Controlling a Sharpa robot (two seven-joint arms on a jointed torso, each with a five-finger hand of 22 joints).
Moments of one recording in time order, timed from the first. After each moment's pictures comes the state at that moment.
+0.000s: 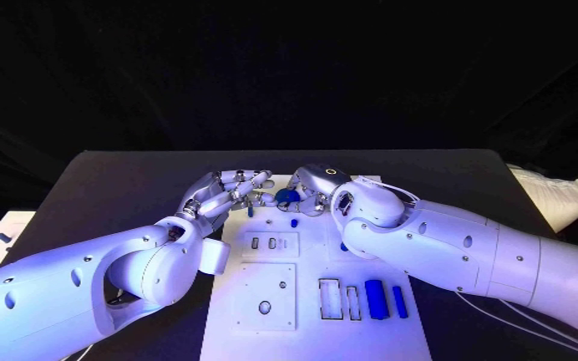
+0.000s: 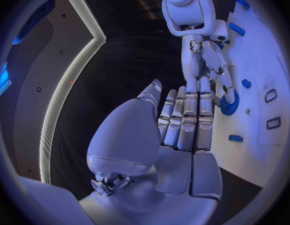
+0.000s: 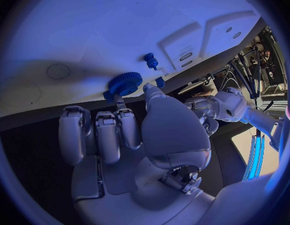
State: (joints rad) left arm 1.14 -0.95 0.00 1.76 0.01 -0.36 0.47; left_hand 1.43 0.00 0.09 0.14 0.13 0.97 0.21 0.12 0.07 1.07 0.15 0.08 0.07 1.18 0.10 0.18 0.24 0.17 0.95 0.21 0.39 0.17; right arm 1.20 -0.51 0.02 1.38 -1.69 -0.28 -0.34; right_hand 1.19 -0.06 0.06 0.29 0.32 0.95 0.16 0.07 0.07 1.47 0.07 1.43 1.31 1.47 0.00 1.56 1.31 0.06 1.41 0.11 1.47 1.31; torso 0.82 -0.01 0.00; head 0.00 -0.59
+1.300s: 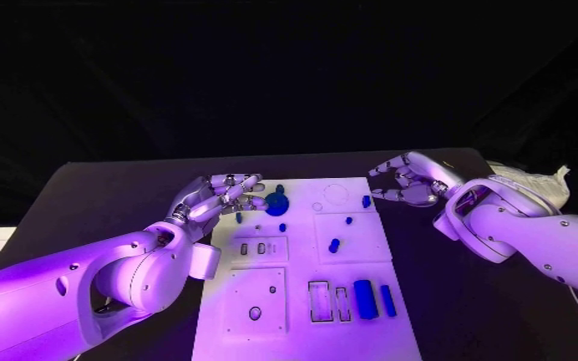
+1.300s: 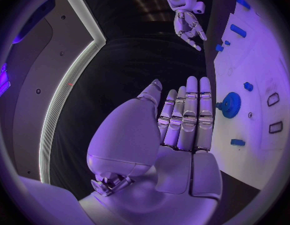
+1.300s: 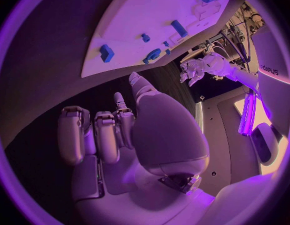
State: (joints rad) left arm 1.14 -0.96 0.00 1.76 0.01 -0.36 0.47; left_hand 1.43 0.00 0.09 0.14 0.13 0.97 0.21 0.12 0.07 1.07 0.15 0.08 0.07 1.18 0.10 0.18 0.24 0.17 0.95 0.21 0.39 0.17; right arm 1.18 -1.02 0.05 1.51 -1.26 -0.42 0.11; right_hand 1.41 -0.09 0.11 0.13 0.25 0.95 0.17 0.06 0.07 1.47 0.08 1.41 1.31 1.47 0.01 1.56 1.31 0.06 1.41 0.12 1.47 1.31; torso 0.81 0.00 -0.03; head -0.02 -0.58
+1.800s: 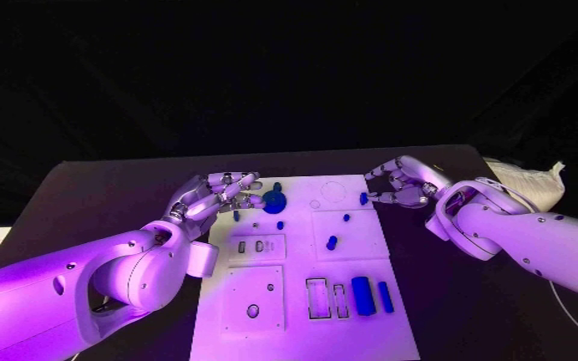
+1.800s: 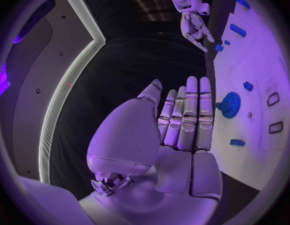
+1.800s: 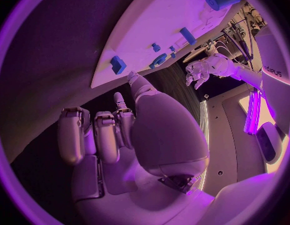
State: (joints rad) left arm 1.14 -0.96 0.00 1.75 0.01 -0.36 0.47; left_hand 1.43 0.00 0.09 0.14 0.13 0.97 0.21 0.12 0.07 1.07 0.15 0.08 0.07 1.18 0.10 0.18 0.24 0.17 0.95 0.21 0.39 0.17; right arm 1.15 -0.97 0.05 1.43 -1.23 -0.41 0.12; right_hand 1.43 -0.09 0.12 0.10 0.25 0.95 0.17 0.06 0.07 1.47 0.08 1.41 1.31 1.47 0.01 1.56 1.31 0.06 1.41 0.12 1.47 1.31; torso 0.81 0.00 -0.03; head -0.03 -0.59
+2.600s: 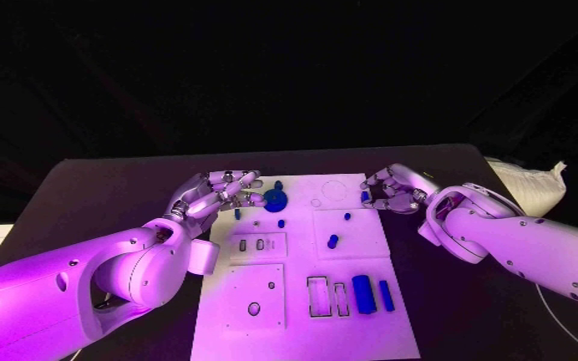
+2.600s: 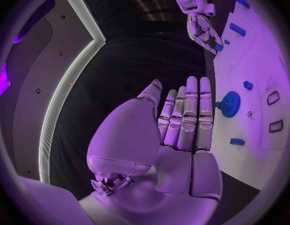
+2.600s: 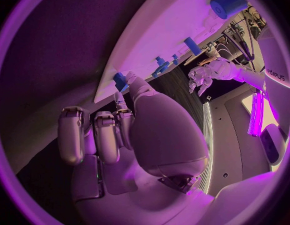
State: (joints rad) left arm 1.13 -0.95 0.00 1.75 0.01 -0.35 0.47; left_hand 1.43 0.00 0.09 0.14 0.13 0.97 0.21 0.12 0.07 1.07 0.15 0.08 0.07 1.18 0.10 0.18 0.24 0.17 0.95 0.21 0.39 0.17; right arm 1.12 -0.91 0.05 1.37 -1.25 -0.38 0.09; right_hand 1.46 -0.06 0.14 0.08 0.21 1.00 0.16 0.08 0.07 1.47 0.08 1.42 1.31 1.47 0.01 1.56 1.31 0.06 1.41 0.12 1.47 1.31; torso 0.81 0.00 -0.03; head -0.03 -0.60
